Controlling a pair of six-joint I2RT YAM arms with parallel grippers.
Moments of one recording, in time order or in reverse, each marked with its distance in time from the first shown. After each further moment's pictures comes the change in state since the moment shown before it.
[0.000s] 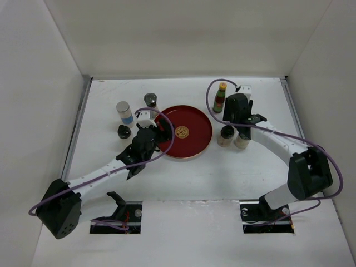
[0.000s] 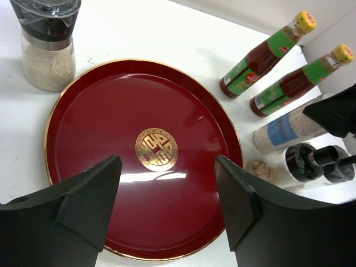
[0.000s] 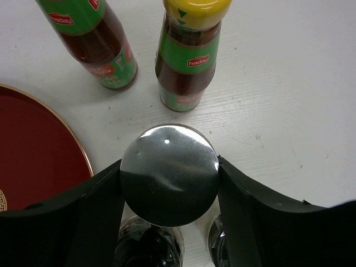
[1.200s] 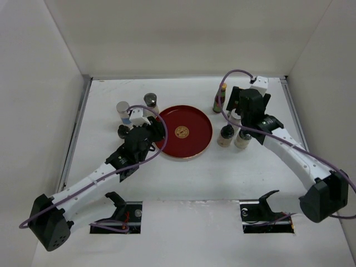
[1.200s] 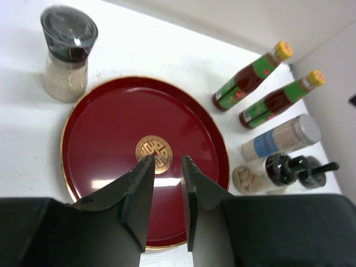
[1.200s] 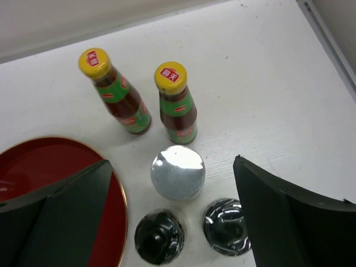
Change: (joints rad) left arm -0.013 -0.169 0.087 -0.231 -0.048 -0.019; right arm 0.051 -0.248 0.038 -0.053 0.122 0.033
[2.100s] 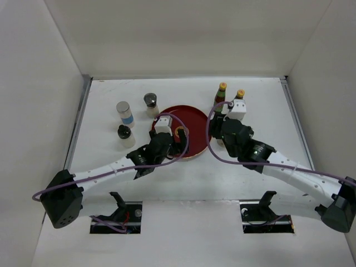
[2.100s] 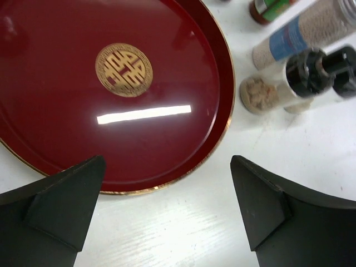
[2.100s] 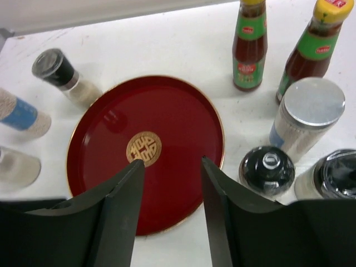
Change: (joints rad) left arm -0.190 0.252 0.017 -0.071 0.048 -0.077; right arm 0.399 -0.128 -0.180 0.147 0.055 0.106
